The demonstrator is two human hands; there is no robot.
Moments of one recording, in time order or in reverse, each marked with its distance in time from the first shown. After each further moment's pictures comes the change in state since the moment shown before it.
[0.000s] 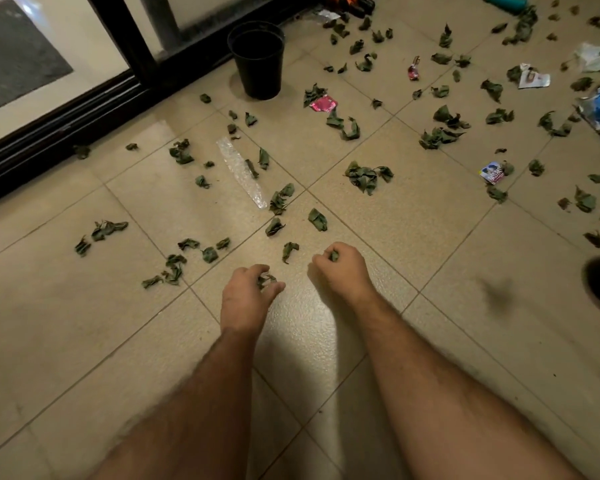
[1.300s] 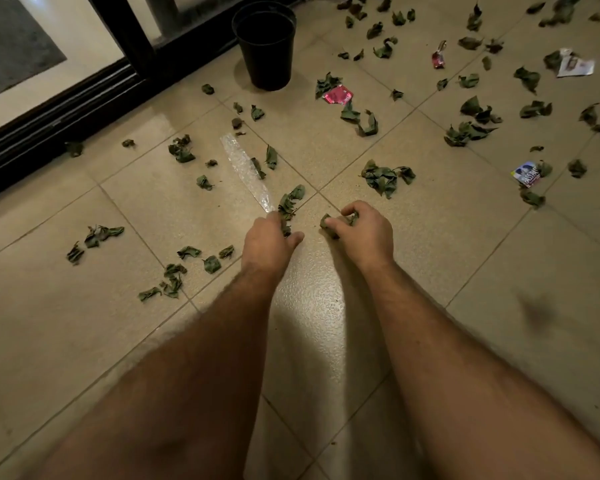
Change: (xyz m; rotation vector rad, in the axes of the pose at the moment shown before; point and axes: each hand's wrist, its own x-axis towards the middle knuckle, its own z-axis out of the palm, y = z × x) left_hand 0.105 0.052 0.004 0.104 0.020 0.062; right_hand 0.071 -0.031 -0.010 -0.215 0.260 -0.087
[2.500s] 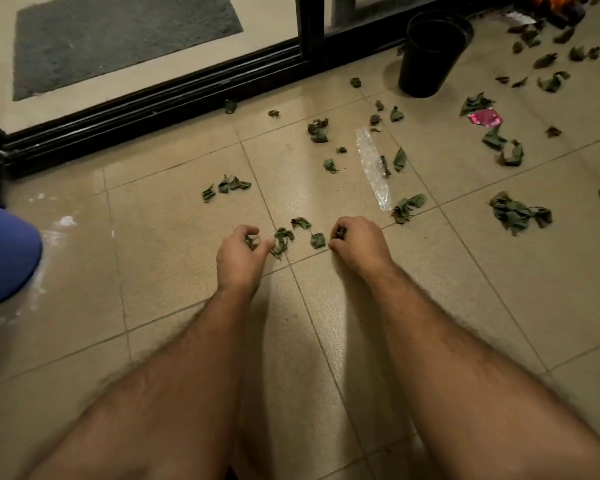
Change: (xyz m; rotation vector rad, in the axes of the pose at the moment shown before) left_hand -0.072 -0.171 -0.084 -0.388 0.348 -0.475; right_hand -0.056 -0.094 0.112 -0.342 -0.428 -0.468
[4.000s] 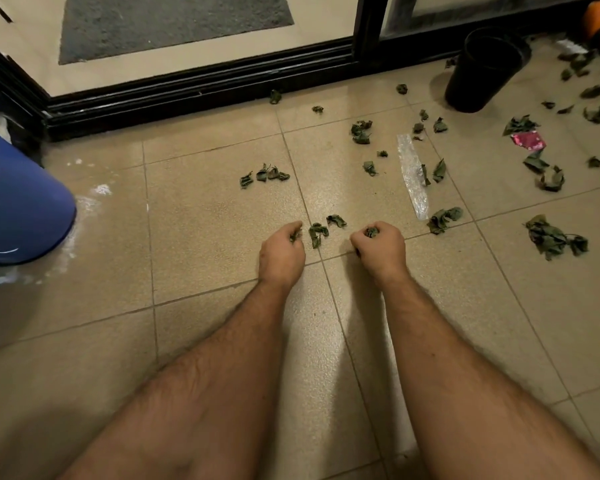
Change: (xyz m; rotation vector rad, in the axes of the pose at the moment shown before) left_hand -0.009 -0.001 0.001 -0.054 -0.060 0.004; right_hand -0.015 -0.035 0.018 0.485 0.096 0.227
